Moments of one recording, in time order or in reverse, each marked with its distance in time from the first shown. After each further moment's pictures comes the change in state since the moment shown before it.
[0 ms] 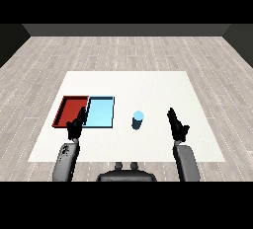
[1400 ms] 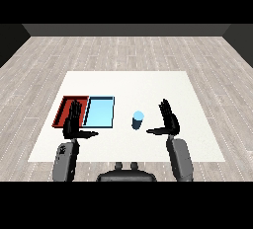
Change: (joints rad) left arm -0.010 -0.050 0.065 -0.105 0.115 -0.120 -0.390; right arm -0.112 0.067 0.017 -0.005 -0.126 0.124 -0.151
